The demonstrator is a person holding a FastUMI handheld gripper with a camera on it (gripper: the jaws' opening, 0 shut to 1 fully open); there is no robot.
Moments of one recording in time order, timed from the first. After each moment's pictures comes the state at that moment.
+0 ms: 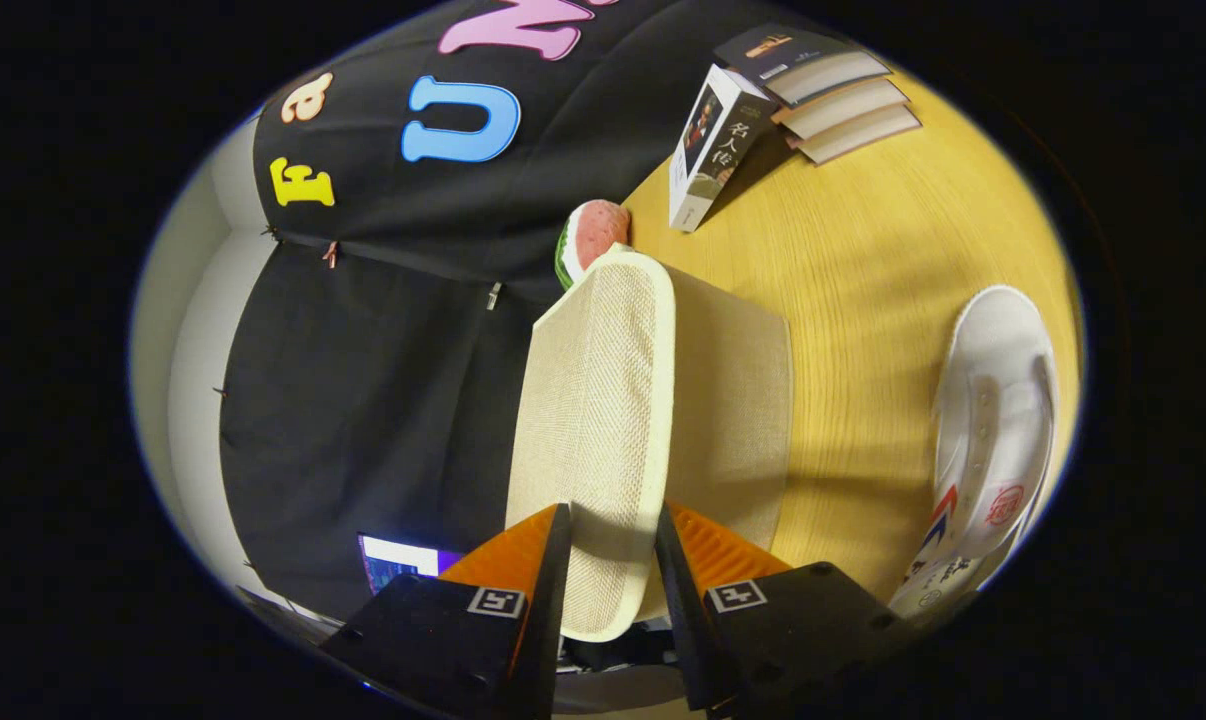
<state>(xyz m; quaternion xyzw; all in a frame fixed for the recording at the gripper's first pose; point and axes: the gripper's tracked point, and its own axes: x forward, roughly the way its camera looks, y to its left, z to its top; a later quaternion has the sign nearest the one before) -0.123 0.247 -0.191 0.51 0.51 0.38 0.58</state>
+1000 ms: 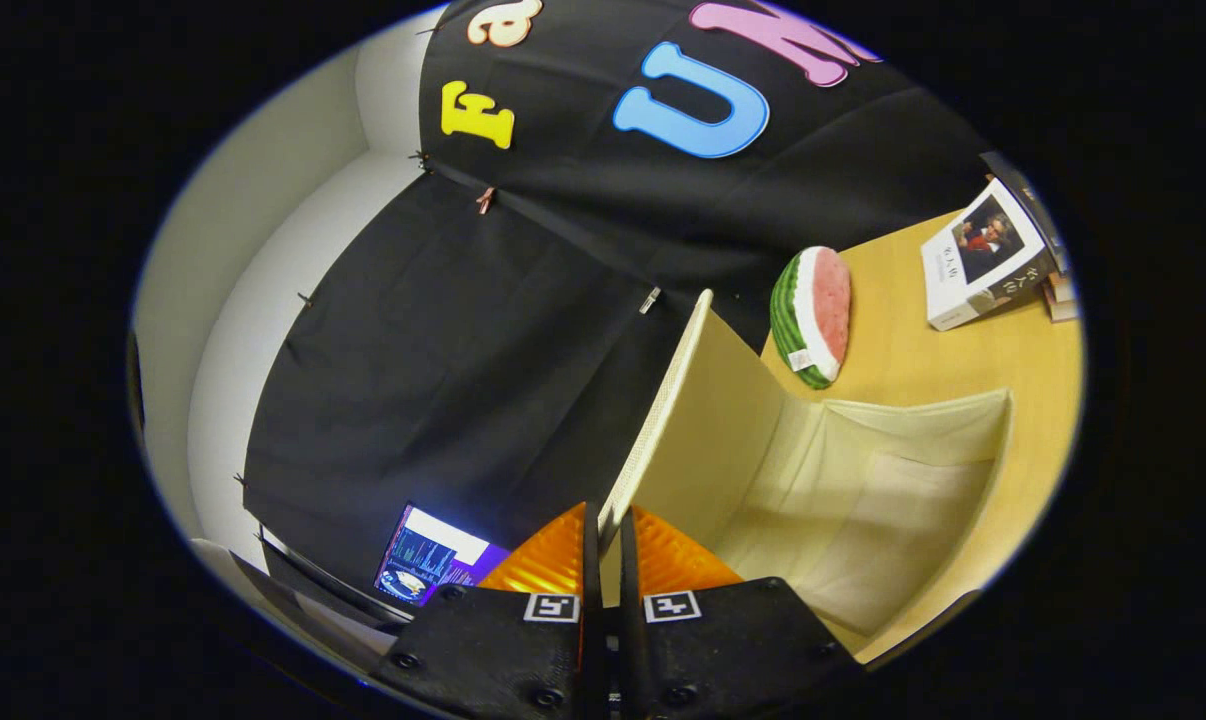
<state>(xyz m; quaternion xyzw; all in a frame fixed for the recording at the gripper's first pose) -0.080 0.377 0.021 0.45 0.36 0.52 0.63</state>
